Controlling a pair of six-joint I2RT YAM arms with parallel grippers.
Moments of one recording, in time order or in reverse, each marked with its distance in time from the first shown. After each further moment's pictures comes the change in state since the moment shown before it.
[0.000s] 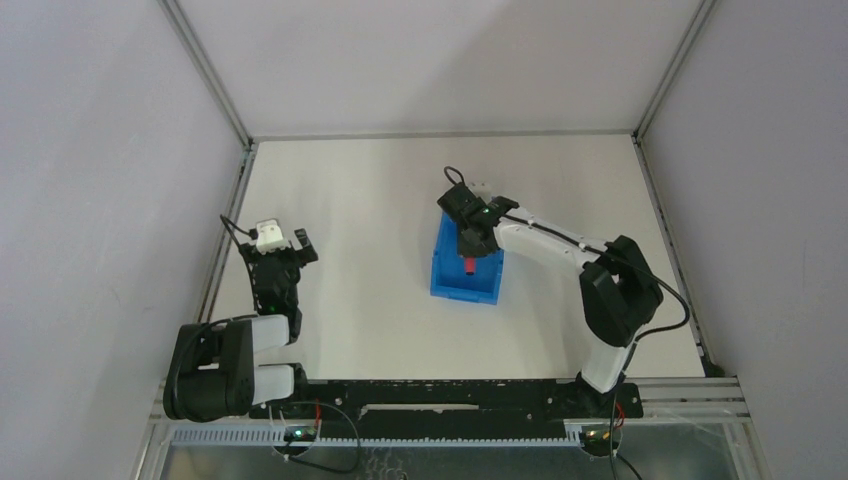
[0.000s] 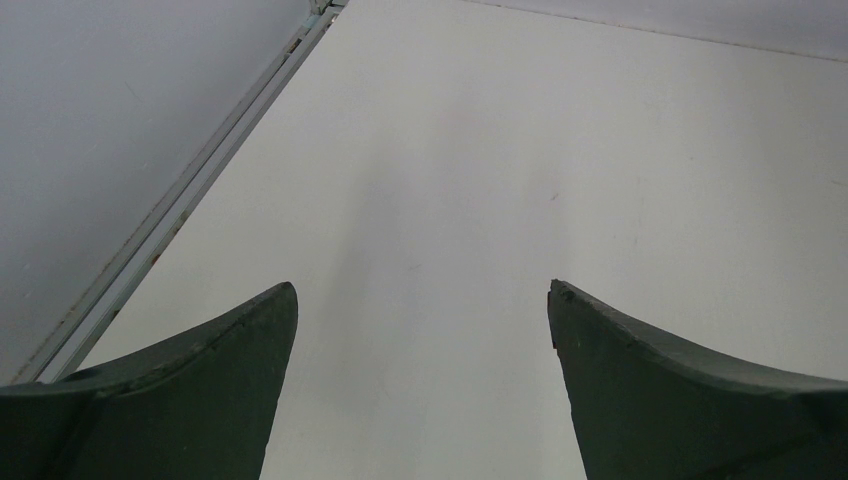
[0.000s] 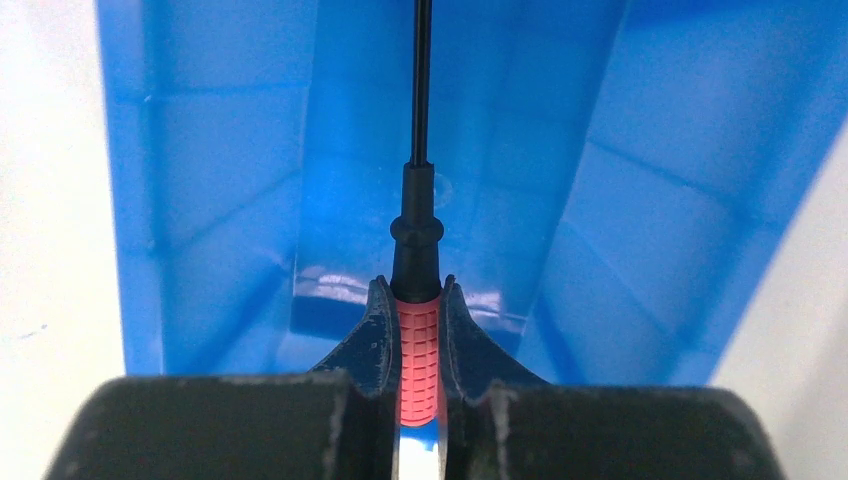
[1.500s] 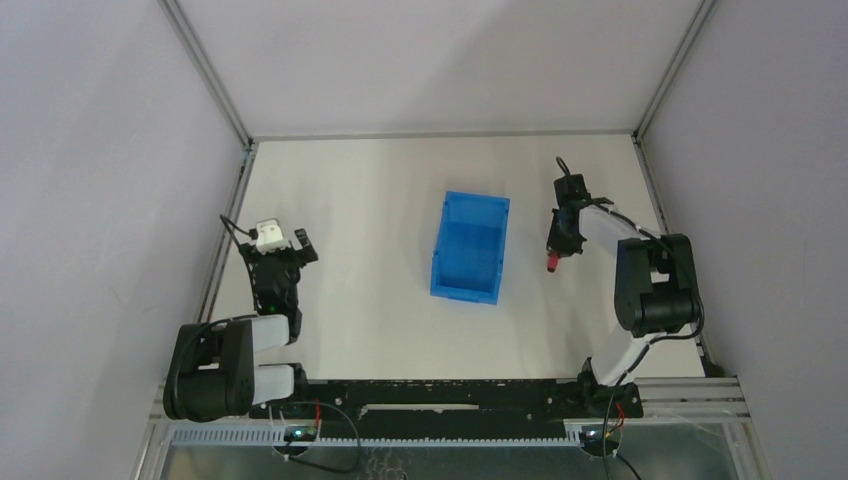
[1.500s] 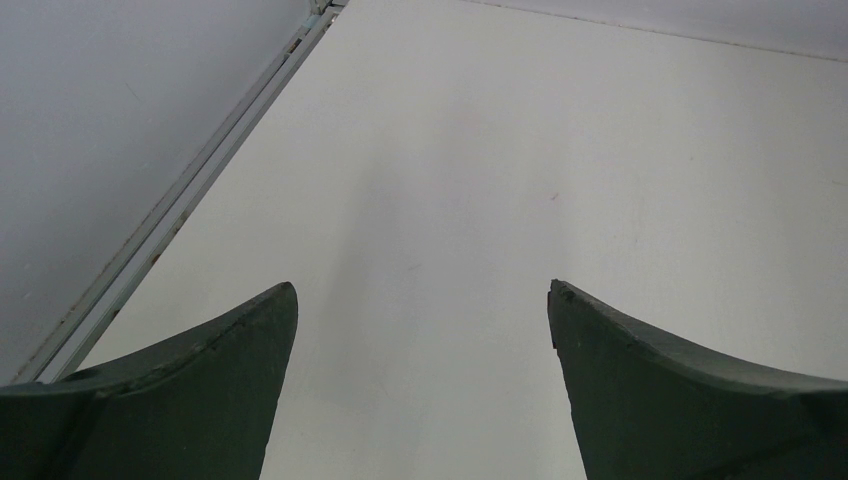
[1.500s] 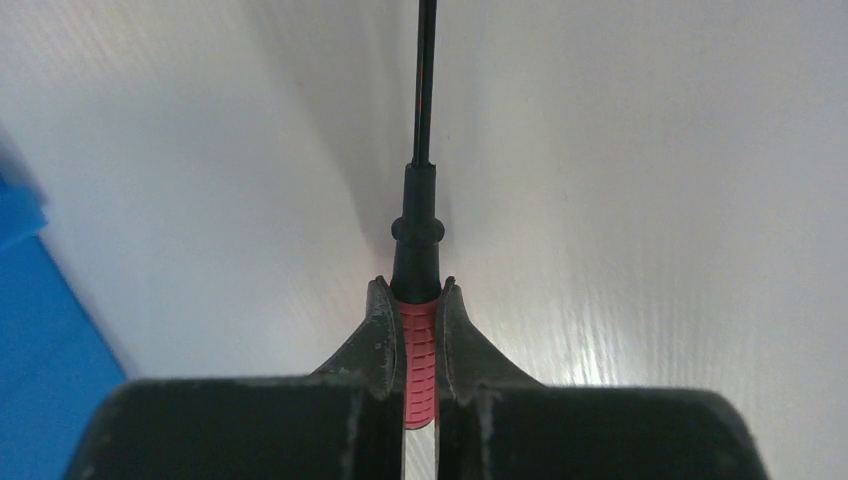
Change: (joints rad) left arm 0.000 0.000 0.000 0.000 0.000 0.000; right arm -0.636 -0.067 -0.299 0.195 -0.180 -0.272
